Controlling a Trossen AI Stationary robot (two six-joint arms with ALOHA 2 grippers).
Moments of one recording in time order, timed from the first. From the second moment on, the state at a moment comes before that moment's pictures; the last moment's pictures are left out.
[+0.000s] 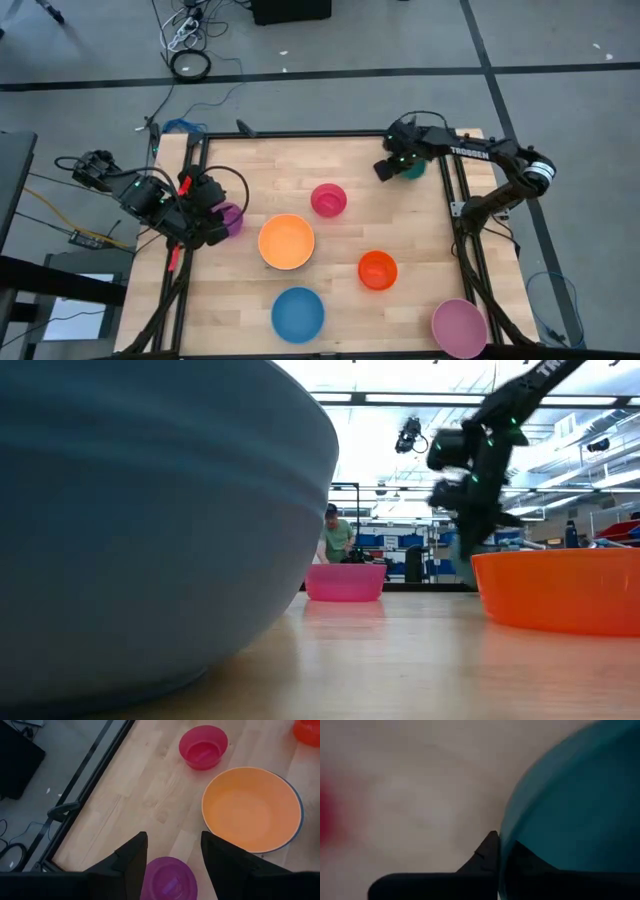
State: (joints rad) left arm -0.53 1.10 1.37 -1.55 -0.71 -0.85; right arm -0.64 1.44 0.91 -0.68 -0.01 0.39
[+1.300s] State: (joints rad) left arm -0.53 1.10 1.37 -1.55 -0.81 -0.90; right arm 0.13 1.98 1.74 -0.56 -0.20 0.37
